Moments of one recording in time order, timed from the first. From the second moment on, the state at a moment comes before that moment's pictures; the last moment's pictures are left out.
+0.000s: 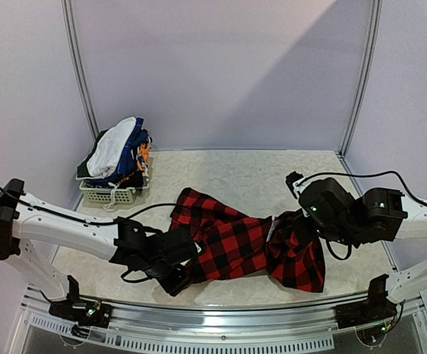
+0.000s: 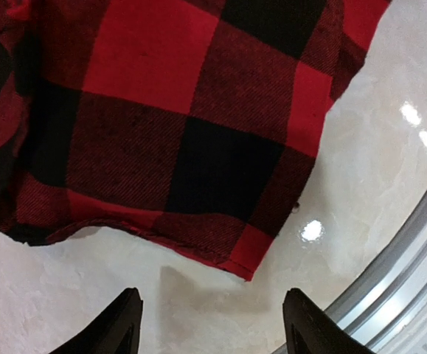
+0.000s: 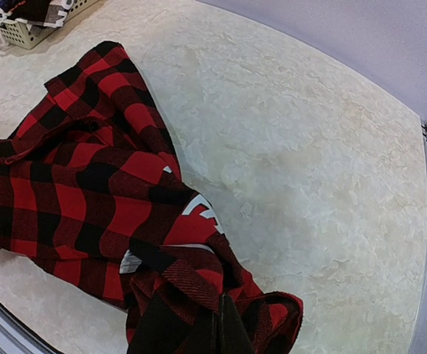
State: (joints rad) left arm -1.26 1.53 0.87 -0.61 -0.19 -0.39; right arm 1.15 1.13 0.95 -0.72 0.61 0.44
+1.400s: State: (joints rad) left arm -1.27 1.41 1.21 -0.81 -0.54 -0.32; right arm 1.14 0.99 1.09 -0.77 0.60 0.37
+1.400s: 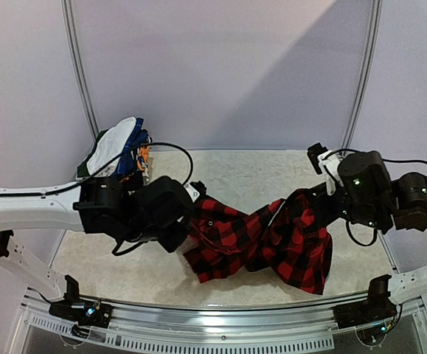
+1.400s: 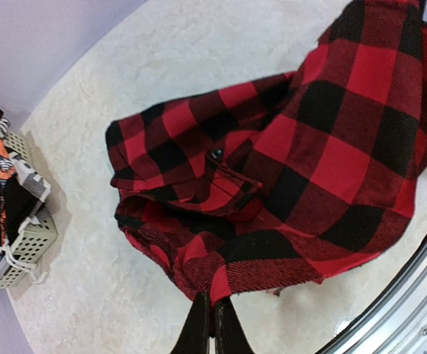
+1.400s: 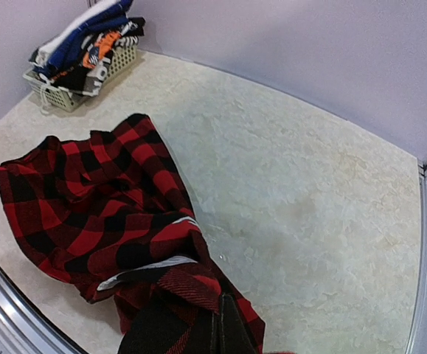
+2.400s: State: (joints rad) left arm -1.27 1.29 2.02 -0.91 -0.80 0.06; right arm 1.14 1.07 2.01 -0.91 0.39 0.04
